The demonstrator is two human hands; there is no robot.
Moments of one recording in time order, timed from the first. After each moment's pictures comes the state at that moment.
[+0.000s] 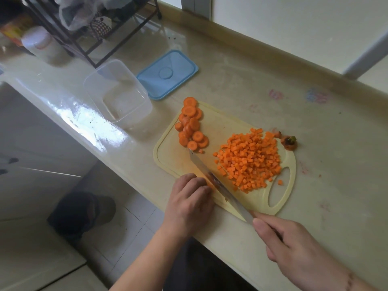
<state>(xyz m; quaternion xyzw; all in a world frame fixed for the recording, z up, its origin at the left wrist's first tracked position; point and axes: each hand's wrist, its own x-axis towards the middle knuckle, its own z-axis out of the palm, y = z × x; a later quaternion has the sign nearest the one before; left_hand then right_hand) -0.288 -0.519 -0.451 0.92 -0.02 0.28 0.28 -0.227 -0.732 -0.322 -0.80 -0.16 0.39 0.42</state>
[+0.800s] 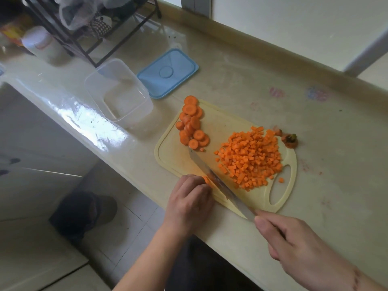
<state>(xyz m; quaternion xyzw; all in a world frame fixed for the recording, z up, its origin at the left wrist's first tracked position) -0.293 -0.518 -0.453 0.90 0.00 0.29 0.32 -0.226 -0.728 -0.314 -0.80 -0.16 0.40 0.42</state>
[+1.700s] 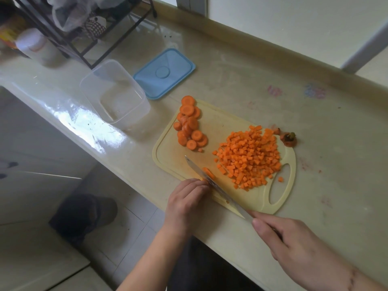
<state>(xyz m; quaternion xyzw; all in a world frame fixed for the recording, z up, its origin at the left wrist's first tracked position) -0.295 -0.514 -0.462 0.91 -0.01 0.28 0.32 -0.228 -0.730 -0.323 -0.81 -0.18 0.41 0.38</state>
